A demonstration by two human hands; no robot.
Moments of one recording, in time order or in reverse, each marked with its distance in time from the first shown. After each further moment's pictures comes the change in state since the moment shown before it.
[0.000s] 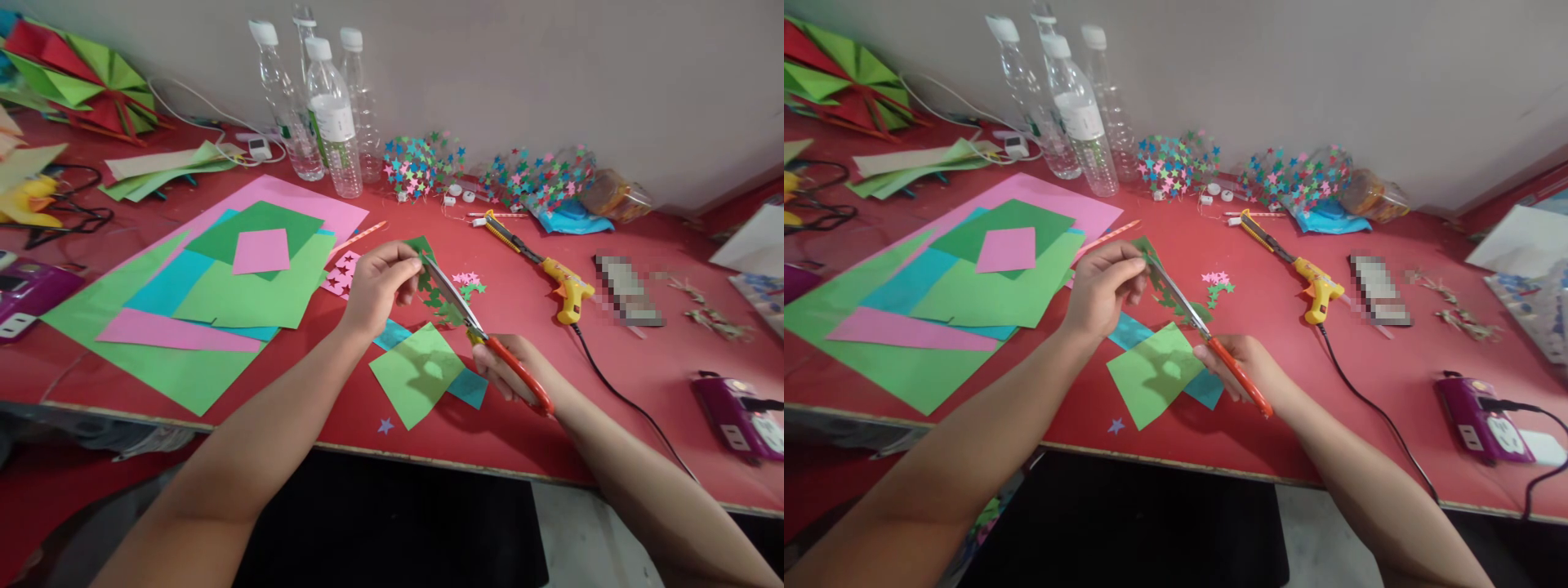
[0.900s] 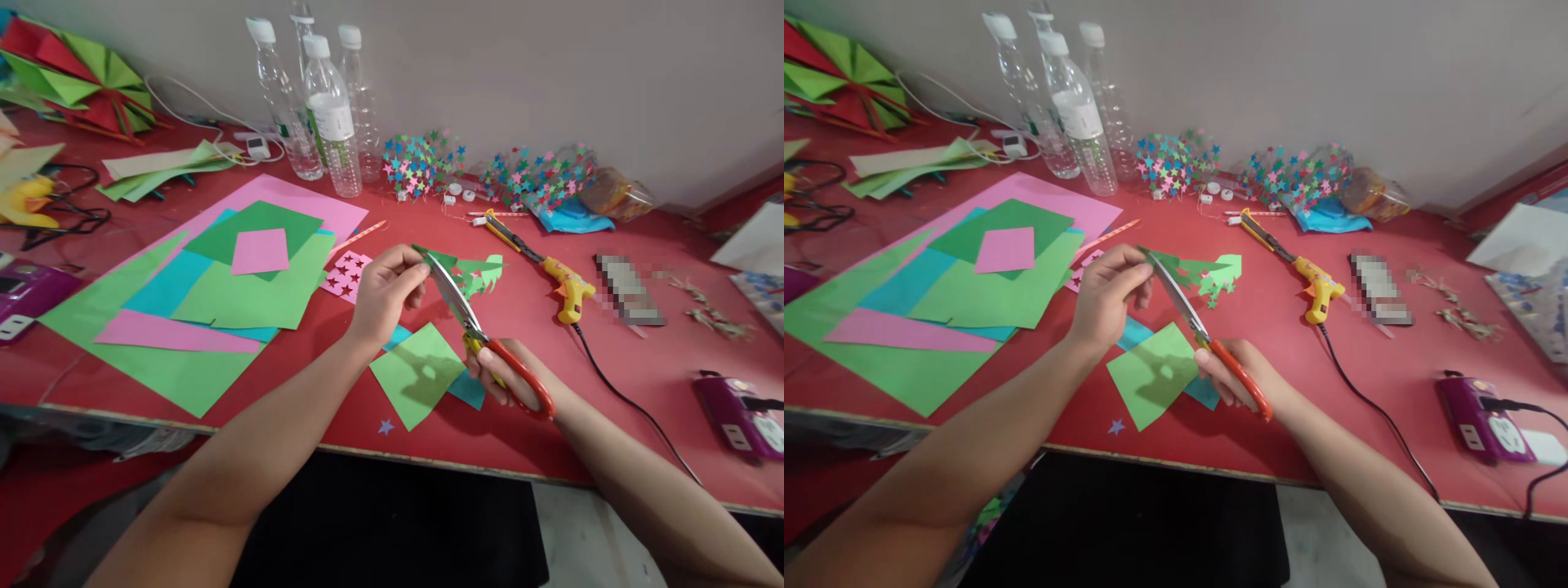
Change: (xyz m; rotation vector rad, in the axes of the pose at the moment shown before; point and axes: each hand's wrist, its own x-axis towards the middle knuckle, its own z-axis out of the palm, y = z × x) left_hand -0.009 -0.003 0.007 -0.007 -0.003 0.042; right_hand 0.002 0.012 0.001 0.051 -0.127 -0.169
